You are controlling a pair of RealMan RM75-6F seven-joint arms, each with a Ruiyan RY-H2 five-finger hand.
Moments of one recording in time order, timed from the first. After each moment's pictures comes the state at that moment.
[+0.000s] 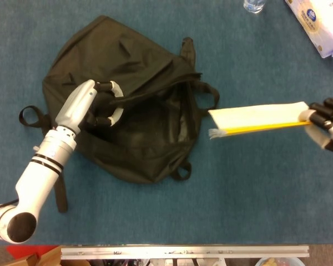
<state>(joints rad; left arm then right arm) -0.53 -1.35 -0.26 -1.83 1.10 0.94 -0.27 0.37 -1.17 0.01 -1.48 -1.97 1.58 -0.04</state>
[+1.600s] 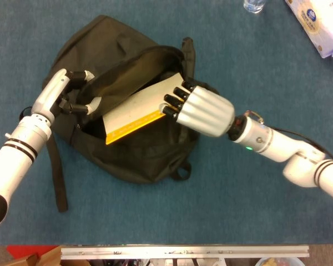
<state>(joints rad) -0.56 -1.13 -0.33 -1.87 0.88 0.72 -0.49 0.90 -2.00 0.12 -0.57 -1.99 1.50 -0.04</state>
